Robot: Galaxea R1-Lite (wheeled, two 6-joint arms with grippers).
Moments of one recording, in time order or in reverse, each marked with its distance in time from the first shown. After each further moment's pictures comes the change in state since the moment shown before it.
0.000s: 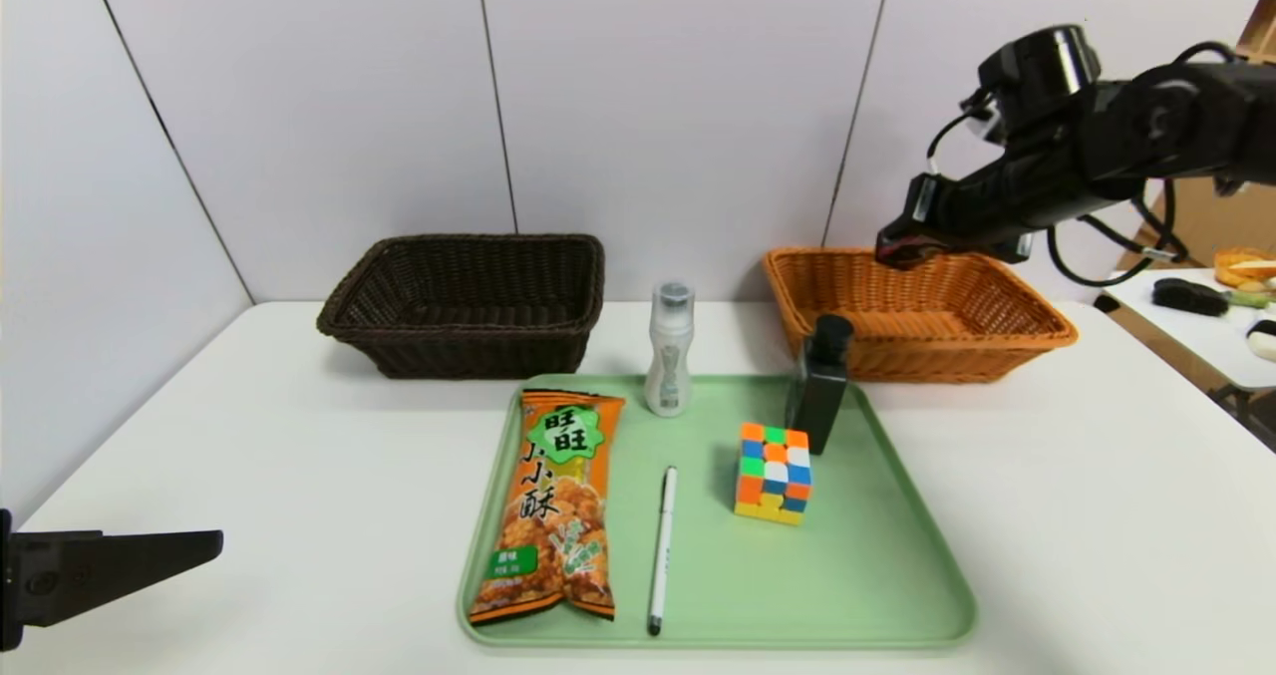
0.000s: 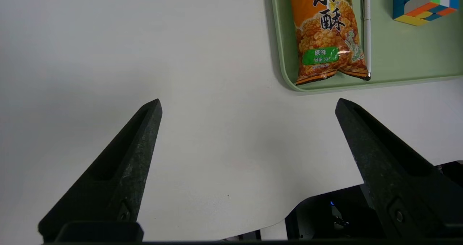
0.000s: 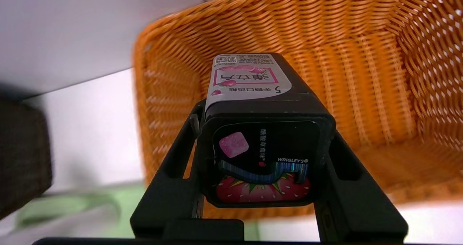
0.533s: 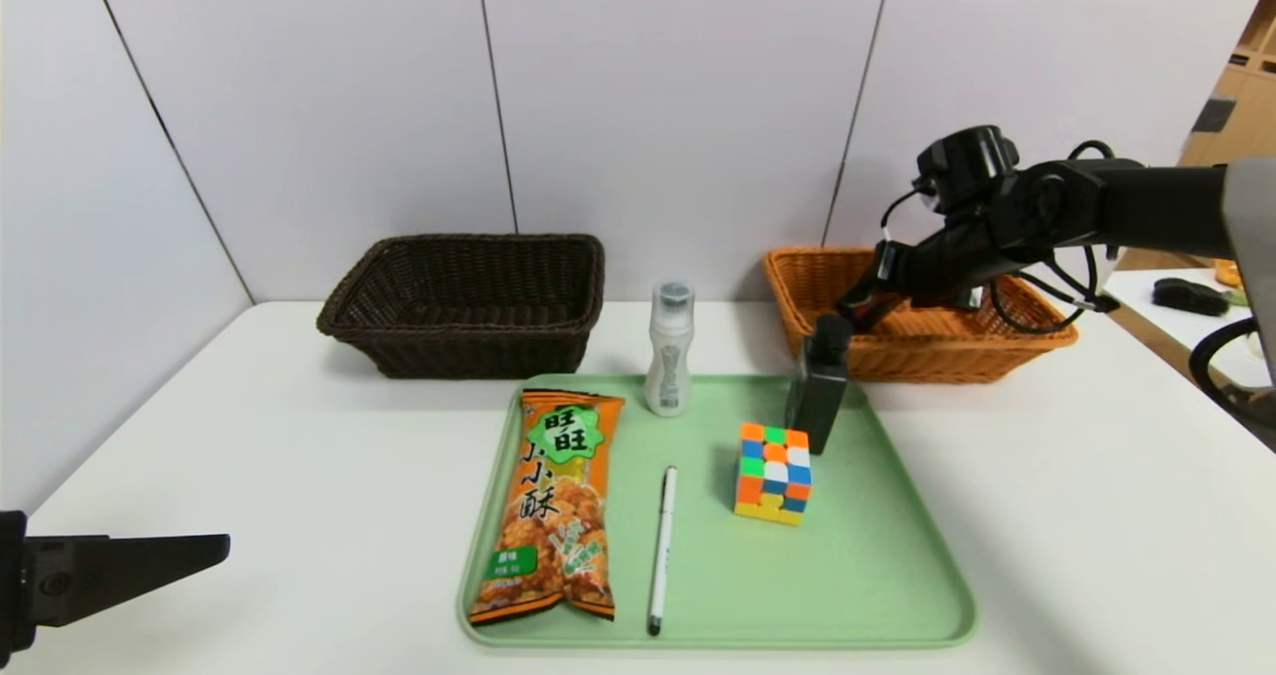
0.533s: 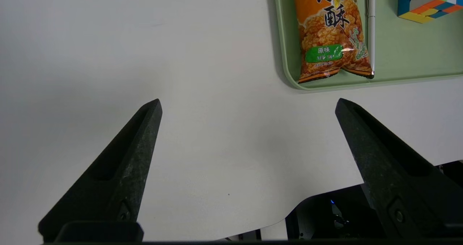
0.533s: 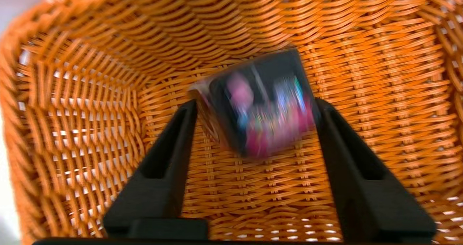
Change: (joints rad) left arm 0.000 0.011 0.007 0.000 0.000 0.000; right arm -0.030 0.179 -0.001 -0.077 -0.003 -0.024
